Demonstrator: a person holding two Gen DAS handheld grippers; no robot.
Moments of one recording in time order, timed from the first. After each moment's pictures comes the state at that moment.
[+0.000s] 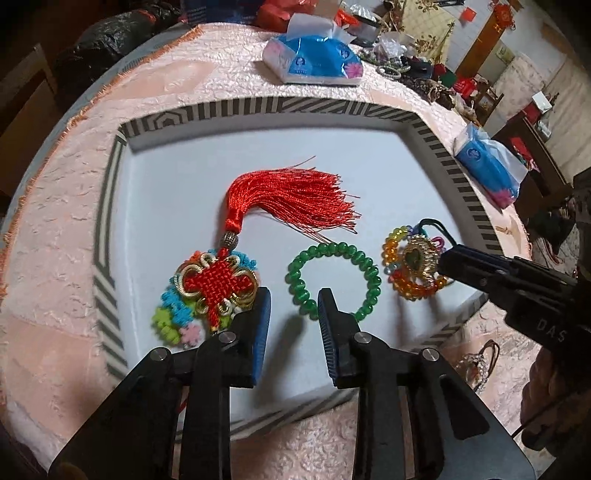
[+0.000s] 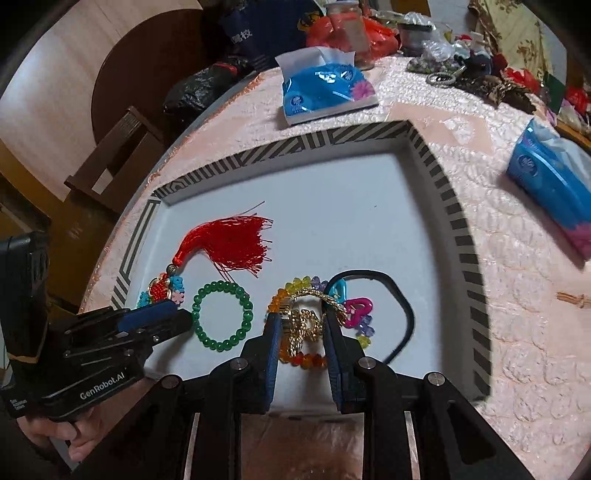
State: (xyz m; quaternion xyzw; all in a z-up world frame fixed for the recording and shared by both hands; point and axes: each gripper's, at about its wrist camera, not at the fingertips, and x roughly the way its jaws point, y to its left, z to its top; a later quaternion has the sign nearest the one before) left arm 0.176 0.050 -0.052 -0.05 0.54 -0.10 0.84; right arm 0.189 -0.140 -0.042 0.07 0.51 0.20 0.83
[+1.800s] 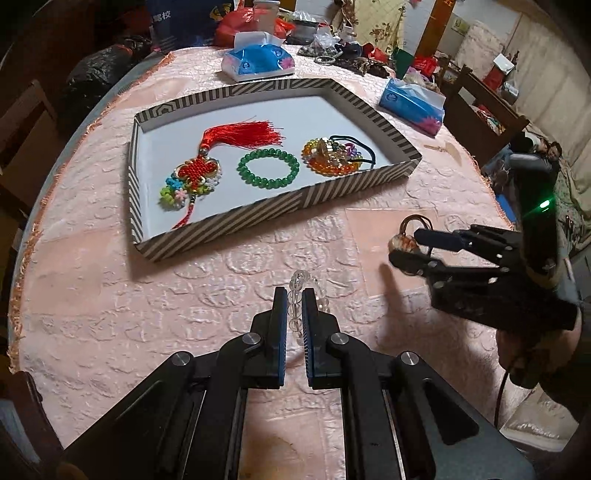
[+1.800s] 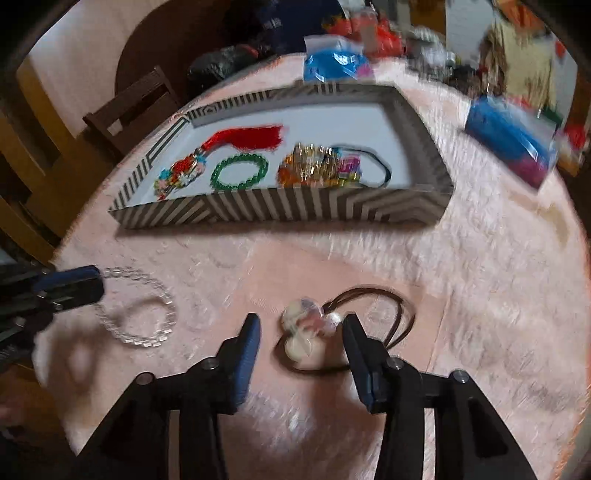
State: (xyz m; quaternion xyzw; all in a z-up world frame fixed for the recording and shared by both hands) left arm 0.030 0.030 -0.021 0.01 0.51 -0.15 0.85; right arm 0.064 -0.151 -0.067 -0.03 0.50 0.19 0.85
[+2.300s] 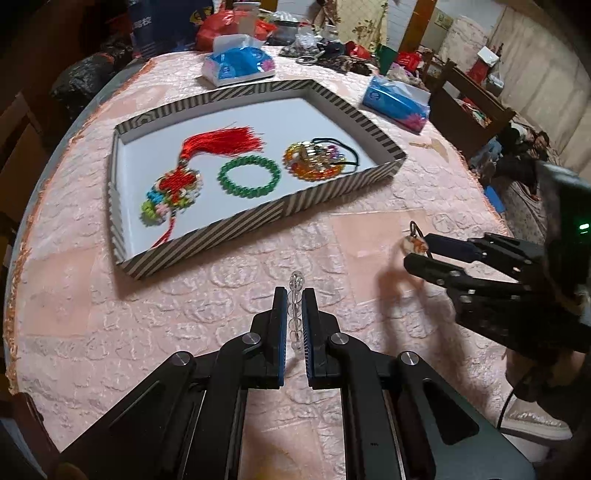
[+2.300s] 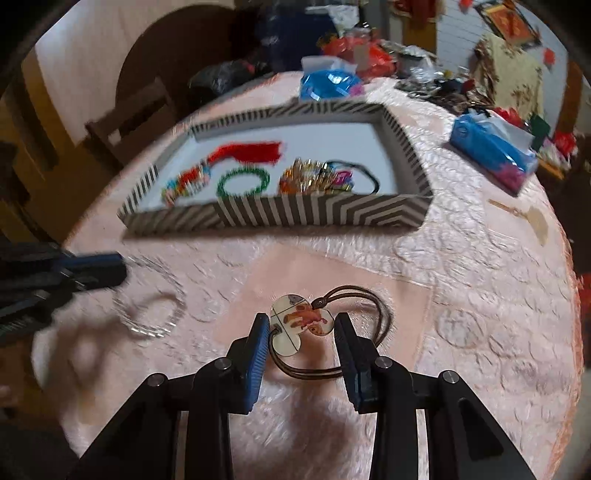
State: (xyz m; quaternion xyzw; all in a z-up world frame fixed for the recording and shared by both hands) left arm 0.038 0.019 -0.019 0.02 0.51 -0.19 0.84; right arm 0.035 -0.162 -0.045 0.00 0.47 0.17 0.87
